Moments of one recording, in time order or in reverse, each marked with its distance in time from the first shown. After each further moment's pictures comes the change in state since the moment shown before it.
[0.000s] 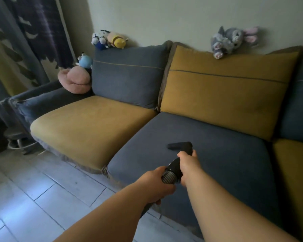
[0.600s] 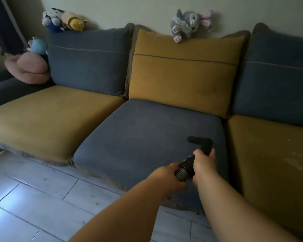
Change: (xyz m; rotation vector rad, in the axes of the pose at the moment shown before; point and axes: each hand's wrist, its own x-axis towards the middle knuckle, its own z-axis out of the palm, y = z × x) left_hand -0.003 0.081 0.130 0.150 -0.155 0.149; right_hand -0.004 0.027 -0.165 0.190 0.334 -0.093
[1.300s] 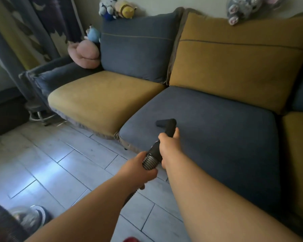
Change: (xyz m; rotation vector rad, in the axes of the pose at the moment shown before) left_hand -0.131 -0.150 -0.054 -0.138 0.386 -0.293; right_hand -0.131 0.085 0.145 -0.220 -0.484 0.022
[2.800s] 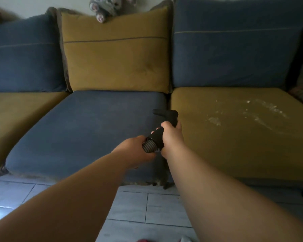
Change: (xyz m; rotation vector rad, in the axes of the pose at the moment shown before) left_hand -0.008 0.301 0.254 0.386 -0.271 0.395; right_hand 0.041 -0.039 -0.419 0.571 0.284 -0.043
